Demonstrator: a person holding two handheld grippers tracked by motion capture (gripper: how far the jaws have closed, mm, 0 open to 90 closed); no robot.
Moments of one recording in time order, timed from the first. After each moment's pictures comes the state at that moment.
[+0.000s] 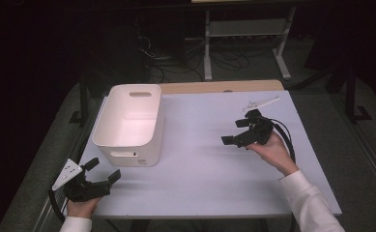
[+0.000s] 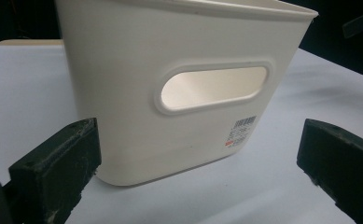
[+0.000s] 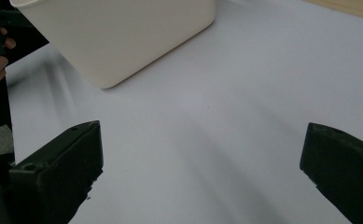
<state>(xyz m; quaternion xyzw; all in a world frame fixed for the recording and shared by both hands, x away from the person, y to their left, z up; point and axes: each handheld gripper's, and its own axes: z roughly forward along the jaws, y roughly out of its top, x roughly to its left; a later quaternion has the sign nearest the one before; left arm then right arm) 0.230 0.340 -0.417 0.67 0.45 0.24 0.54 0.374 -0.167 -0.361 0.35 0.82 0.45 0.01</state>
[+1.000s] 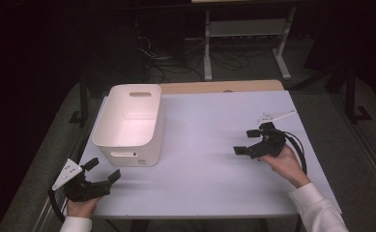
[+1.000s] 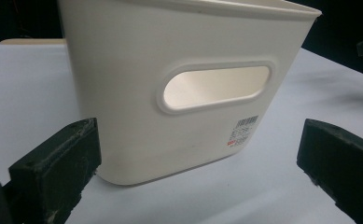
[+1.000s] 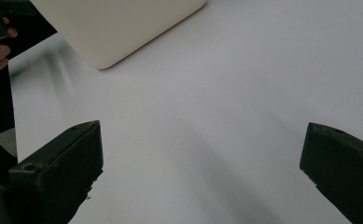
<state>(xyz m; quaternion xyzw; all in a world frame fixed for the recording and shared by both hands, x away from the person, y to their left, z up) 0.231 0.339 -0.417 0.67 0.45 0.24 0.54 0.354 -0.203 -0.389 0.35 0.81 0.47 0.01</state>
